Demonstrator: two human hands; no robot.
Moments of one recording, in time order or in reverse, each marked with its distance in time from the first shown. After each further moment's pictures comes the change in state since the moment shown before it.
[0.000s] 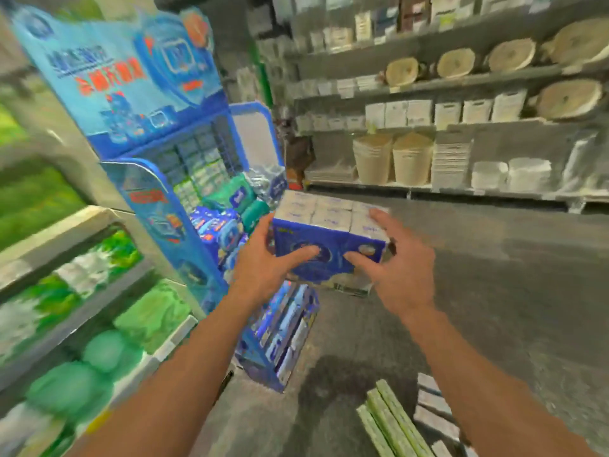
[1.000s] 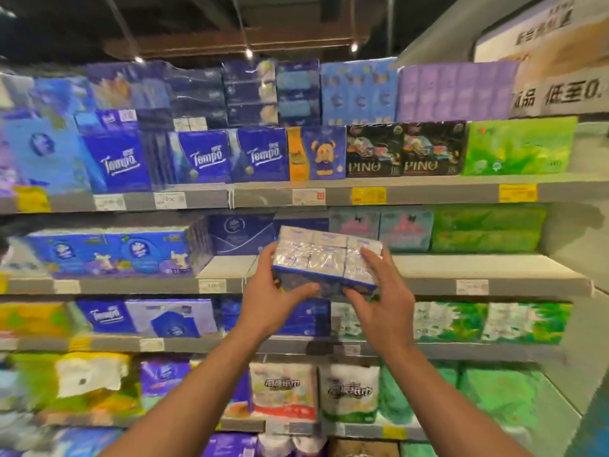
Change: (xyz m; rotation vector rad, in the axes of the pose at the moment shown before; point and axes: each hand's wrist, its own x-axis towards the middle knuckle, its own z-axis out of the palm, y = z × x) left_hand -0.312 -0.074 -0.663 0.404 1.097 -0.211; right_hand -0.243 -0.485 0.573 0.742 -0.681 -0.563
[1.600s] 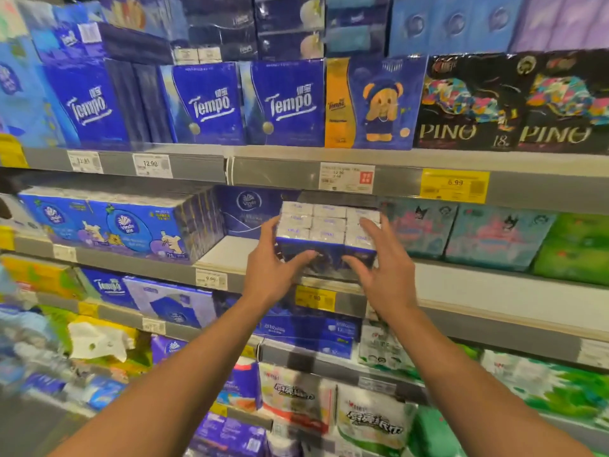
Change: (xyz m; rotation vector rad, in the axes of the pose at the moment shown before) left_hand 0.159 -0.124 0.021 0.150 0.221 -0.103; right_hand 0.120 0.143 0.157 -0.018 -0.266 -0.066
